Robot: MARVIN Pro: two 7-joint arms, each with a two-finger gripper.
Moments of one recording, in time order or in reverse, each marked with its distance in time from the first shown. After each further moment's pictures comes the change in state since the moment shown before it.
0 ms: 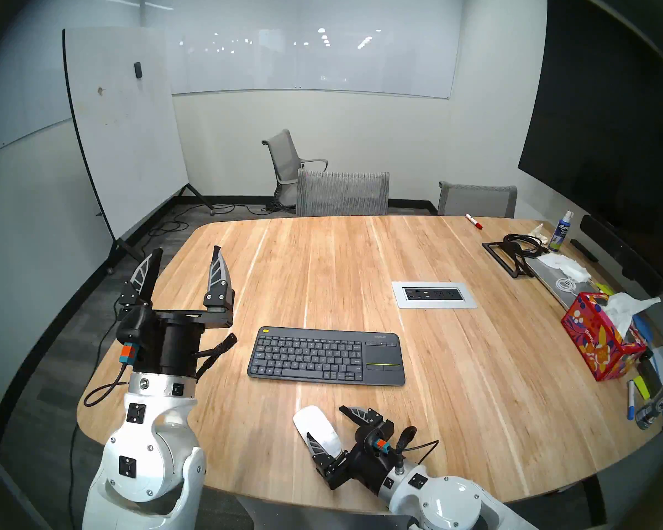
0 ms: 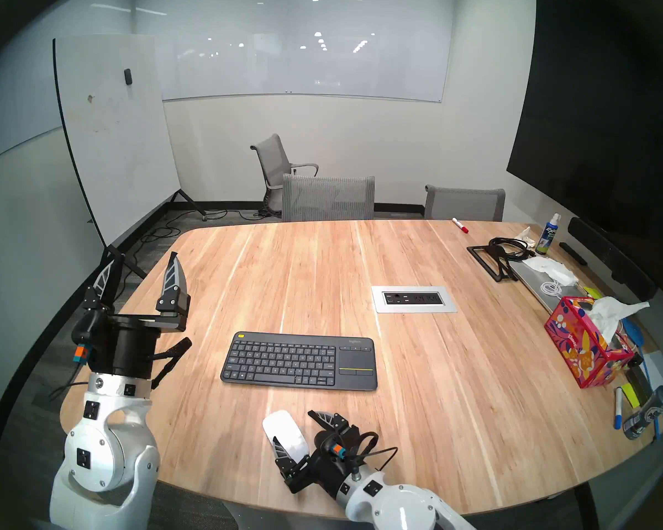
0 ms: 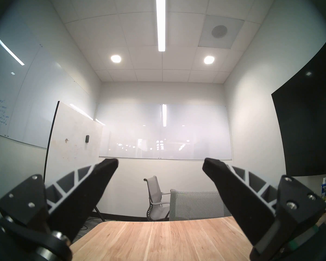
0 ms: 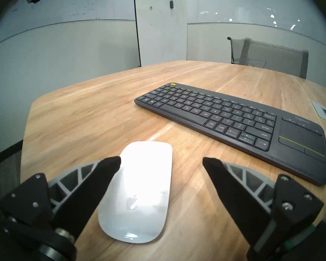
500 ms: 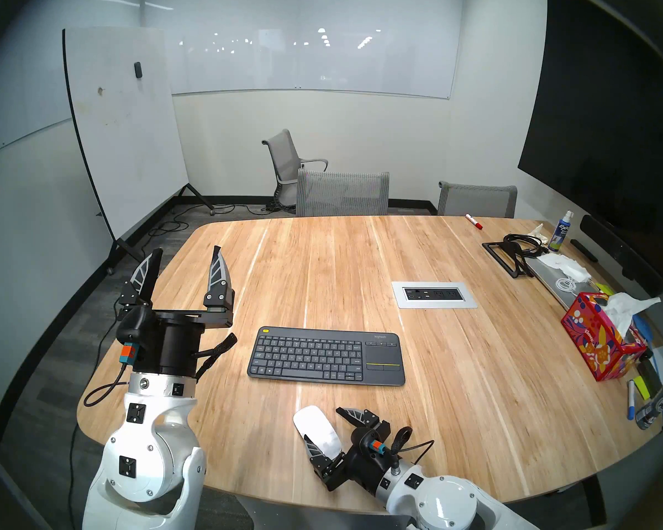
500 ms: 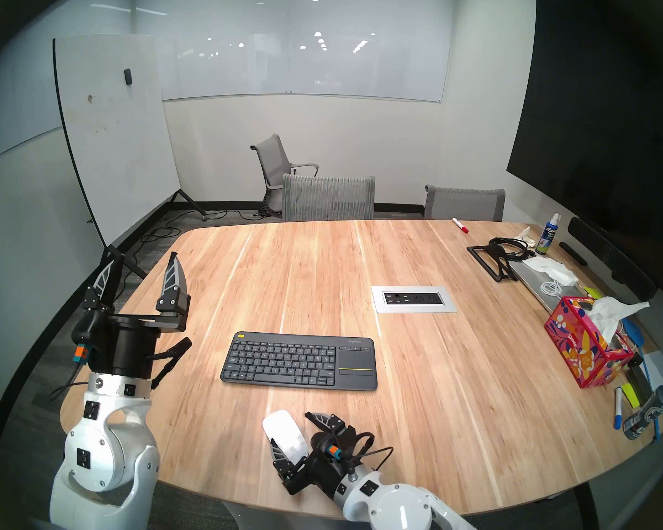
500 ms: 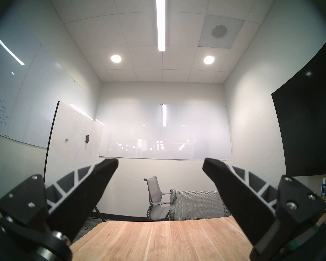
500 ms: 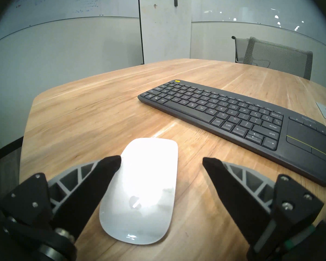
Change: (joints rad) left arm 0.000 0.000 0.000 0.000 0.000 0.000 0.000; right arm 0.035 0.020 -0.035 0.023 0.009 0.003 -0.015
